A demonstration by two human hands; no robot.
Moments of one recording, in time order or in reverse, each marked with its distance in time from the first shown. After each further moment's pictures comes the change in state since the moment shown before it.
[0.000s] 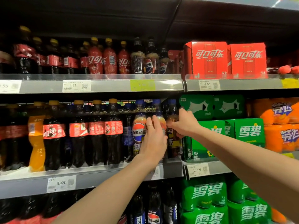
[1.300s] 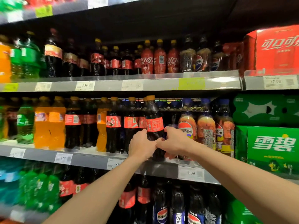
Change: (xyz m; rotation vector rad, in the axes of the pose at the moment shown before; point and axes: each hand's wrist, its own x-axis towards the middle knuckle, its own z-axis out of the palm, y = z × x) left_hand -0.043 -0.120 -0.091 0.046 0.195 -0.485; right_hand -0.066 -0.117 0.083 0.233 -0.564 -0.293
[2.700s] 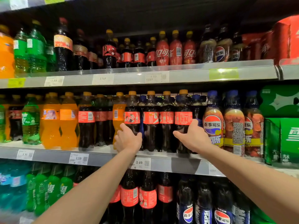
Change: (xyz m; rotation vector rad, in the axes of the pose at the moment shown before) left_hand 0.048 -0.099 -0.053 0.092 0.188 -0.292; right_hand 0.040 0.000 0.056 -0.082 0.432 0.228
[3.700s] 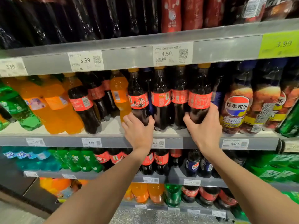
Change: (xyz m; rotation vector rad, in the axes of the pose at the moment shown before) left_hand 0.004 -0.013 0.009 0.136 -0.030 -0.003; right_hand -0.016 -0.015 0.040 0.181 0.250 0.238
